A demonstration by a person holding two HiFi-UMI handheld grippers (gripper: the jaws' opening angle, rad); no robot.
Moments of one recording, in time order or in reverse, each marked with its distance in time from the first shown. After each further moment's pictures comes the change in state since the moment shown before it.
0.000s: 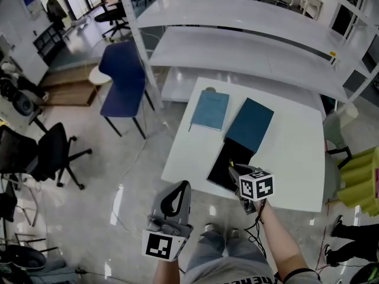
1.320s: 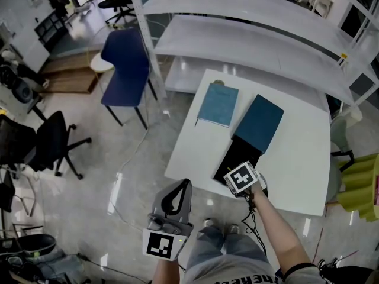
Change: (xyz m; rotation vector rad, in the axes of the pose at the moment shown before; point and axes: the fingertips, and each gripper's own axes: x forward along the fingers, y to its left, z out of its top) left arm 0.001 0.025 -0.020 -0.027 0.046 0.038; right arm 0.046 -0.009 -0.065 -0.322 0.585 -0.144
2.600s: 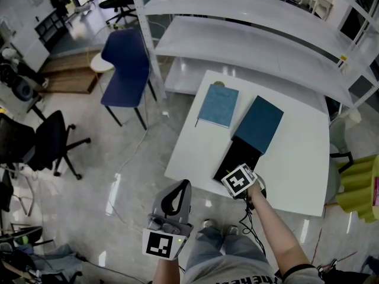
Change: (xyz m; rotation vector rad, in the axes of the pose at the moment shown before) left arm -0.003 0.003 -0.006 -0.020 0.002 0.006; right arm 0.006 0.007 0.013 -0.098 -0.047 -0.024
